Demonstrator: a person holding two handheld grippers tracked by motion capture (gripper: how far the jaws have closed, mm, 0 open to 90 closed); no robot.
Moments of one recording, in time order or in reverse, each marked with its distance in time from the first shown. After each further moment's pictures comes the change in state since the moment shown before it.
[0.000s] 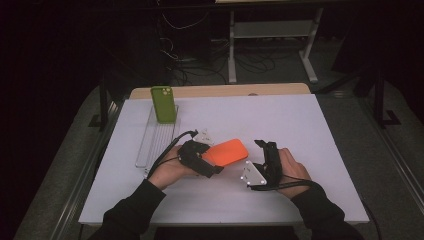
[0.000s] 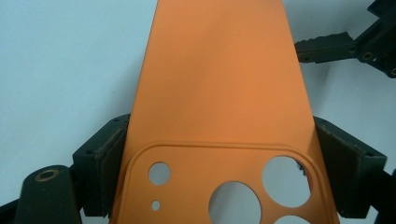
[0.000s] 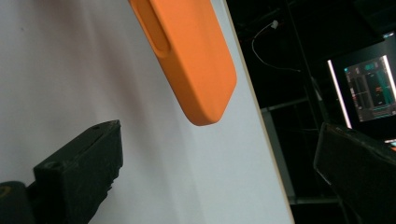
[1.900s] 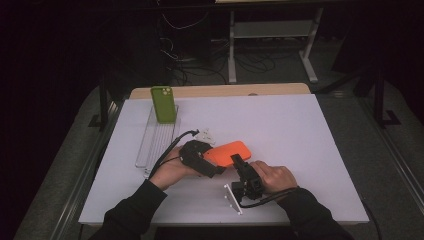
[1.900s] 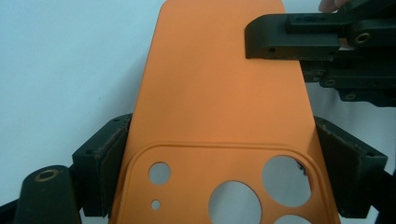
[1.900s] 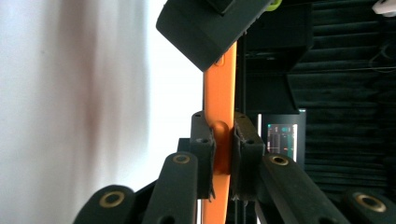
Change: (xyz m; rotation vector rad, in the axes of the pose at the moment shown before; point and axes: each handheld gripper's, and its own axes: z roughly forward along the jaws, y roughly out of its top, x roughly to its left) left arm -0.003 0.003 0.001 -0.036 -0.047 -0.037; right arm 0.045 0.032 0.003 -0.100 -0.238 -0.390
